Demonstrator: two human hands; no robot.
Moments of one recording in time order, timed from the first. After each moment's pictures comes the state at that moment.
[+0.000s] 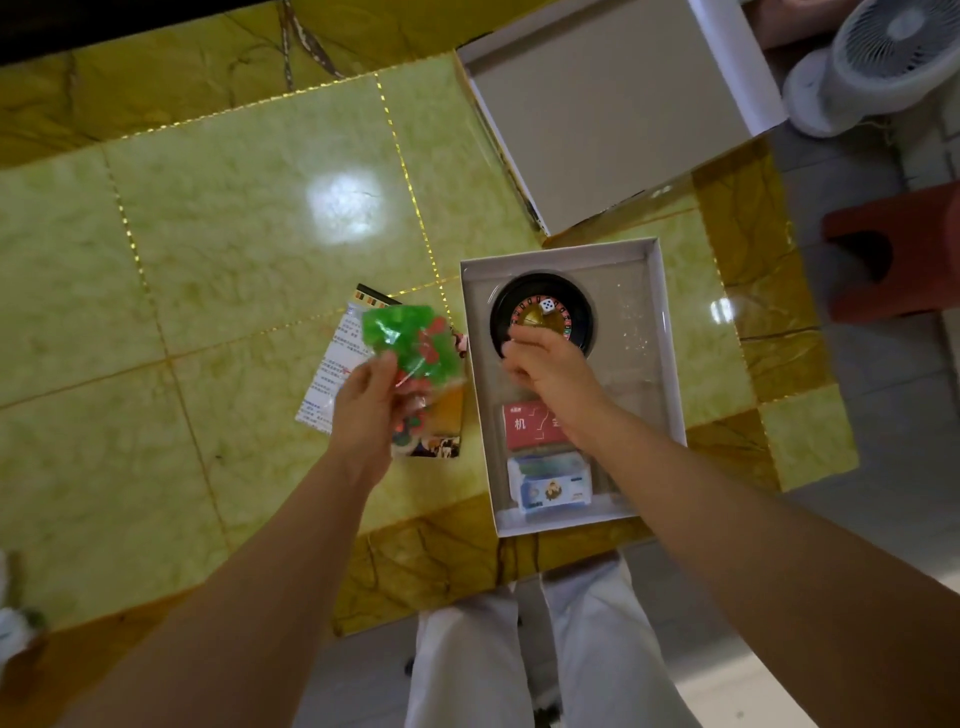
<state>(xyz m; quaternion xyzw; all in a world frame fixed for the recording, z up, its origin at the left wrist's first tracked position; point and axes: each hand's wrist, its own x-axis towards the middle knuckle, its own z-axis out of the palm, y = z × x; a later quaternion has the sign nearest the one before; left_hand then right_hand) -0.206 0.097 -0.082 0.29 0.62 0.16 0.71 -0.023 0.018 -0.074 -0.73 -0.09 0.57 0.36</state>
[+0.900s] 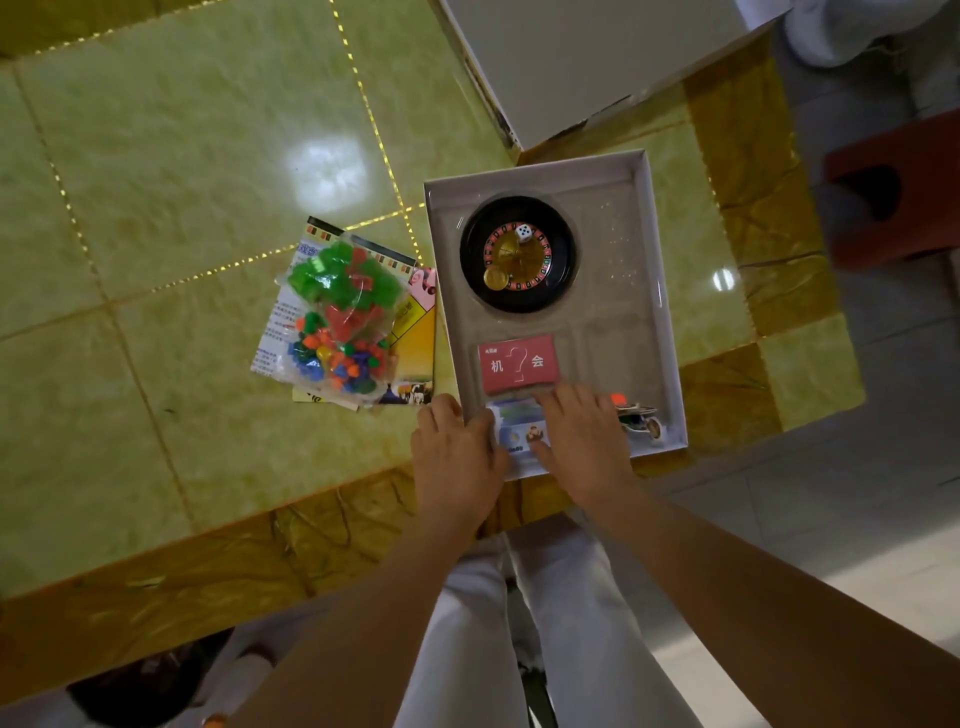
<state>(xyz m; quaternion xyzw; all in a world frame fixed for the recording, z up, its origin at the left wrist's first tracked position) -0.190 -0.051 -0.117 0.83 0.47 -0.13 0.27 -0.057 -0.125 -0.132 -0.81 -0.53 0.23 -0.10</state>
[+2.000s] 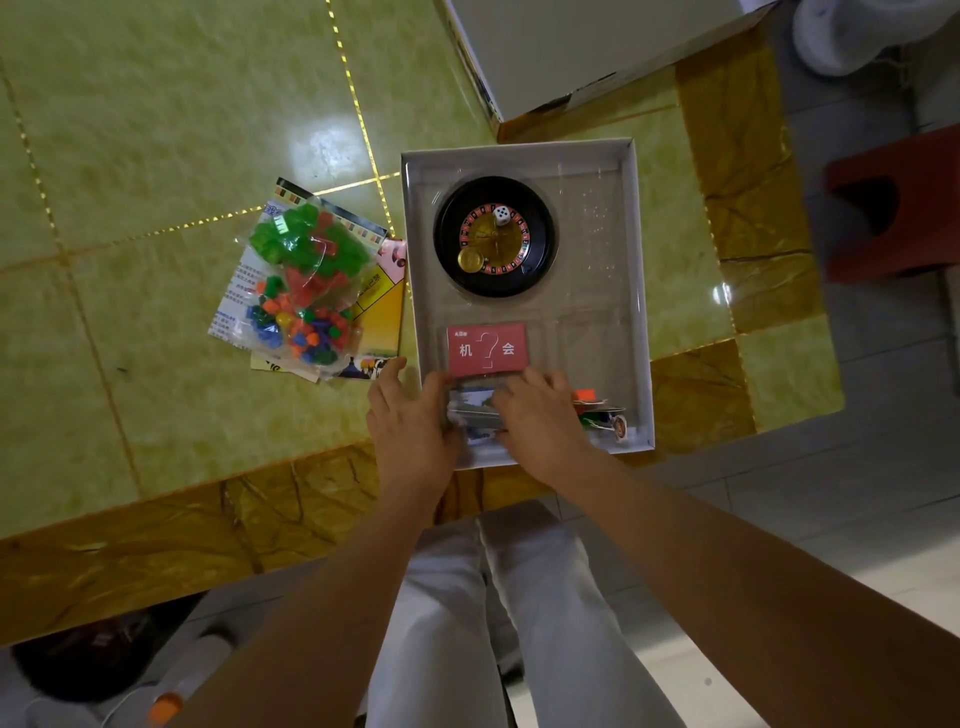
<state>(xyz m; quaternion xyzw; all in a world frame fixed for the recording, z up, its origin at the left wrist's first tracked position) -0.180 -0.067 -0.130 0.77 0.56 -0.08 0.30 -0.043 -0.122 -0.133 -0.72 -0.62 0.30 -0.10</state>
